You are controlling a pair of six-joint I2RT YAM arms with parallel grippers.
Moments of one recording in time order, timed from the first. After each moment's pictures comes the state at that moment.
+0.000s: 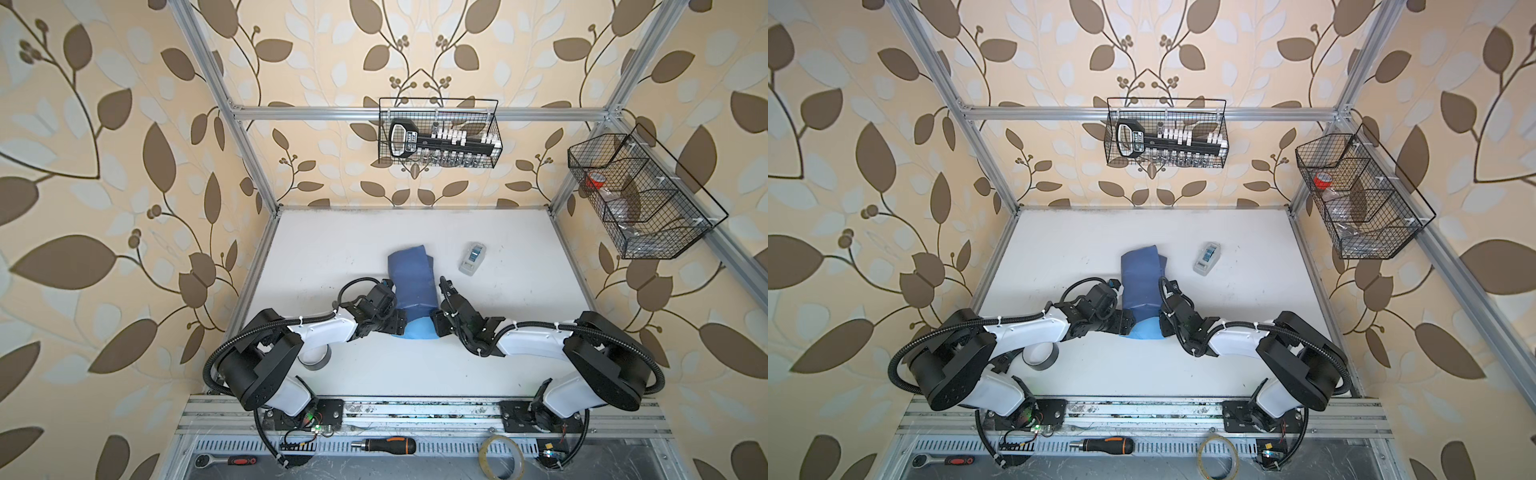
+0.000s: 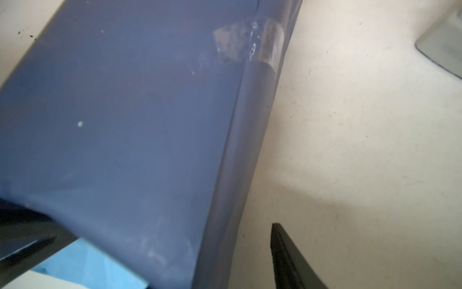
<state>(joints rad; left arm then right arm) -0.70 1.48 0.65 -0.13 0.04 -0.53 0.81 1.53 0.57 0.17 0.28 0.45</state>
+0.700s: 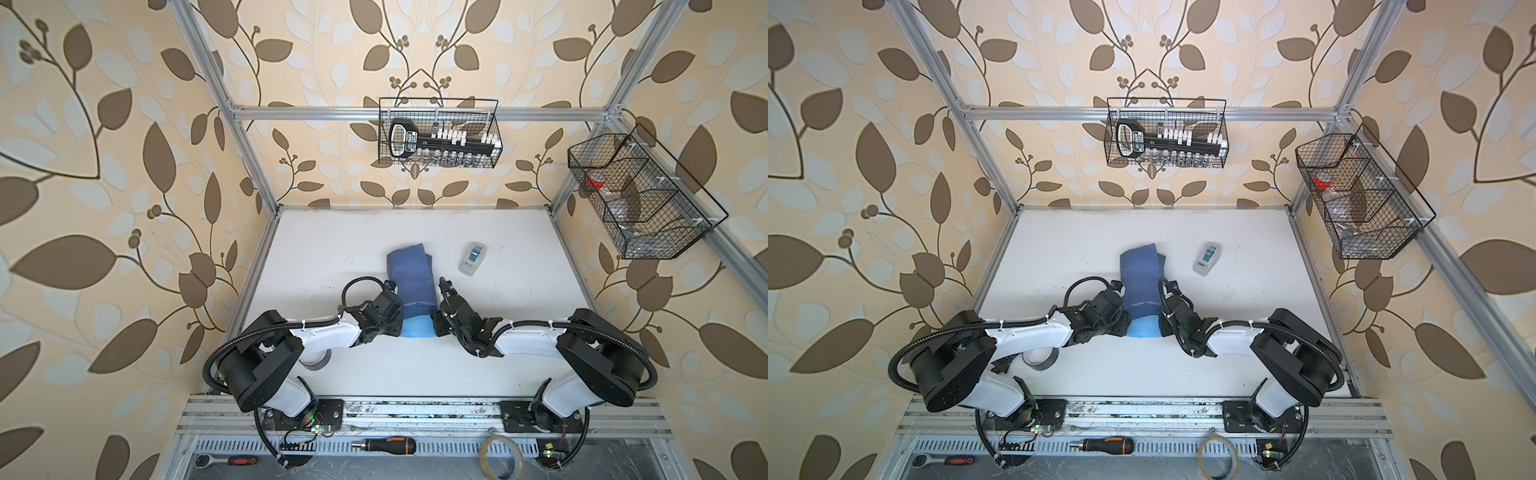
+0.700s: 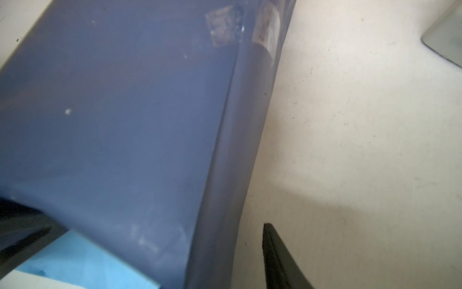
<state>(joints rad) -0.78 1.48 0.65 -0.12 -0.13 -0.56 0.81 1.56 0.56 0.21 0.28 0.47</state>
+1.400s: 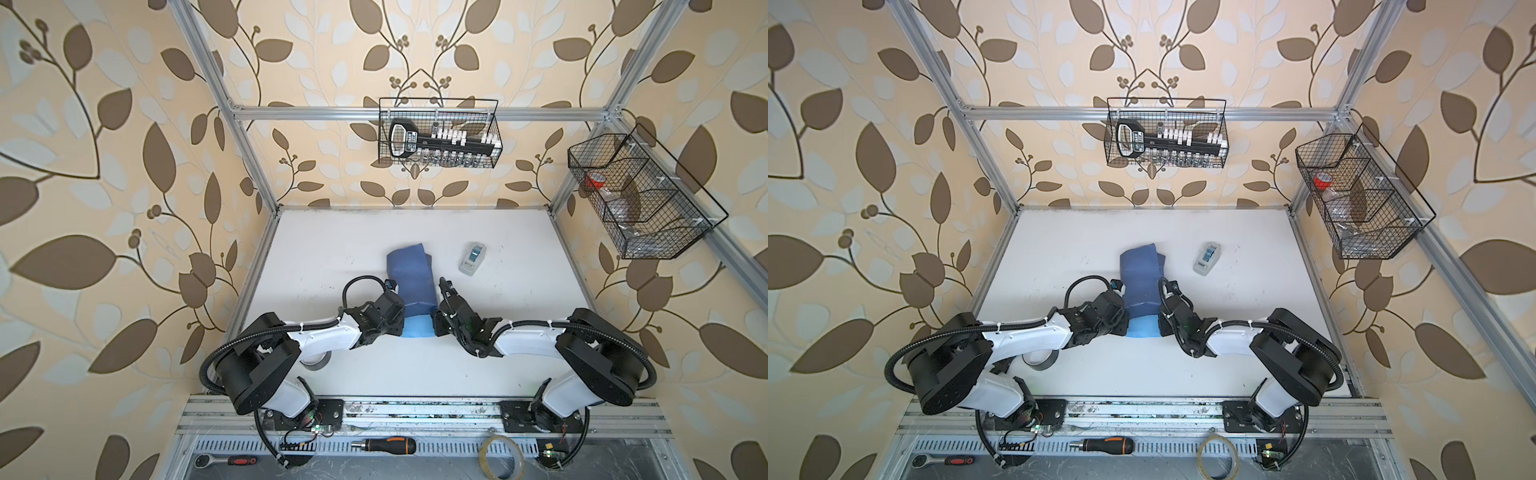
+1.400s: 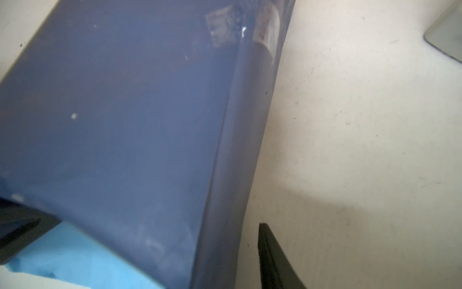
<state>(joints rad) -0.80 1.48 0.65 -0.11 -0.17 -0.59 0.81 1.57 0.56 0.22 0.28 0.49</state>
